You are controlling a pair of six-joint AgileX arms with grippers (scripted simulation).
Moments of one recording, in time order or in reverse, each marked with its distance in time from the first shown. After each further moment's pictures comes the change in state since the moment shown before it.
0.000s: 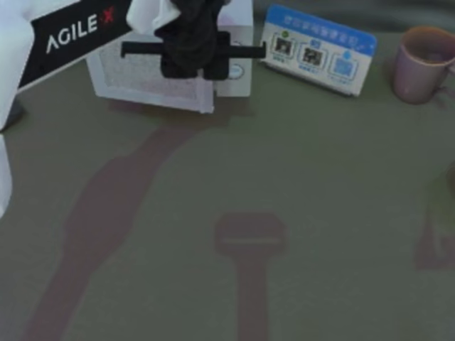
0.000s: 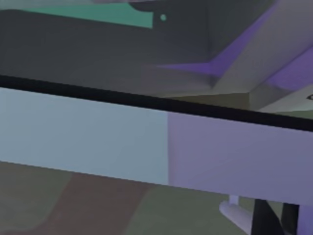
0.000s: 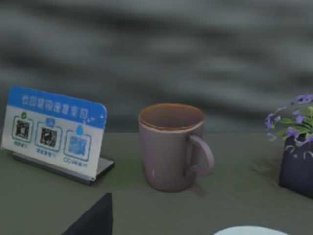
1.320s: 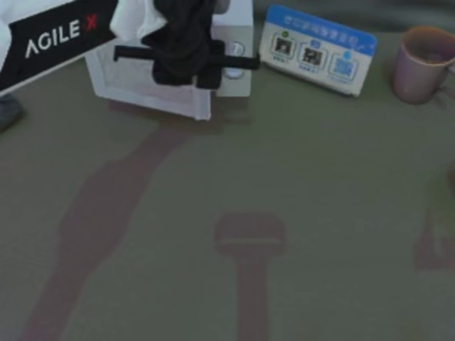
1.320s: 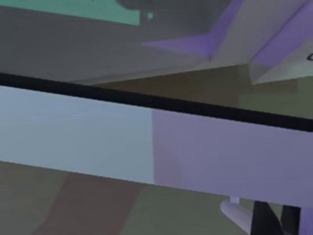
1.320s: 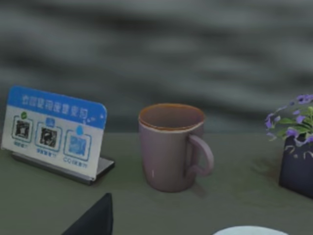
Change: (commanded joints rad) left arm 0.010 -0.064 -0.117 0.048 0.043 0.080; right arm 0.000 0.000 0.000 0.000 0.000 0.000
